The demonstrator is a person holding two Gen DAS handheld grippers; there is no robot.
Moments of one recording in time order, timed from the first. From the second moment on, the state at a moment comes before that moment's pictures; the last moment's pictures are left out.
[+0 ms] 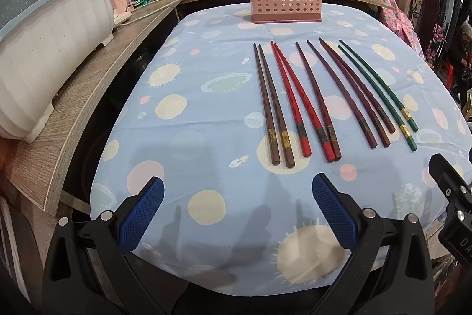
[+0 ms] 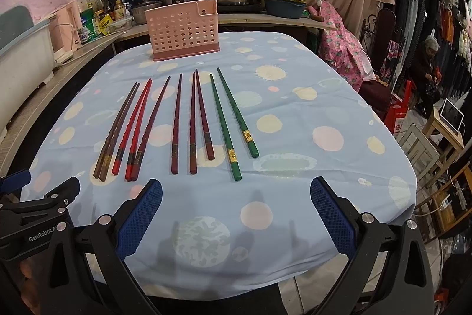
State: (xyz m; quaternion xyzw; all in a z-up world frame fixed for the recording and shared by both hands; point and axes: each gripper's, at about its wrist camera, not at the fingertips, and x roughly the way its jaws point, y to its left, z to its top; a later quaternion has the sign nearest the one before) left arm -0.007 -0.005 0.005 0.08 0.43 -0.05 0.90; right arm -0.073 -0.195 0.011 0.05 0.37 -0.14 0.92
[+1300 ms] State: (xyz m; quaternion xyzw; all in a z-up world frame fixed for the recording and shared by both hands) left arm -0.010 -0.007 0.009 0.09 0.42 -0.05 0.90; right arm -0.077 -0.190 0.012 0.05 0.37 -0.13 0.92
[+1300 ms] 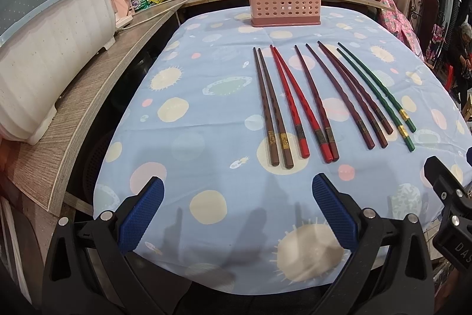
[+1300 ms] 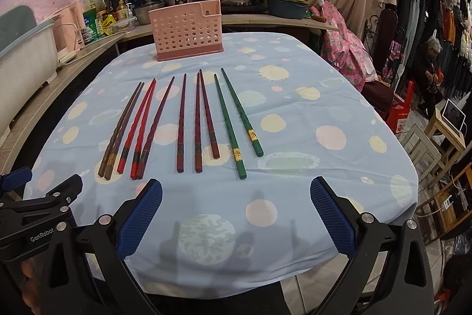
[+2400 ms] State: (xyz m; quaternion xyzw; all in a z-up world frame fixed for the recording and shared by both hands) left arm -0.011 -0.007 0.009 0.09 0.42 -0.04 0.90; right arm -0.078 -0.188 0.014 0.06 0.37 -0.12 0.92
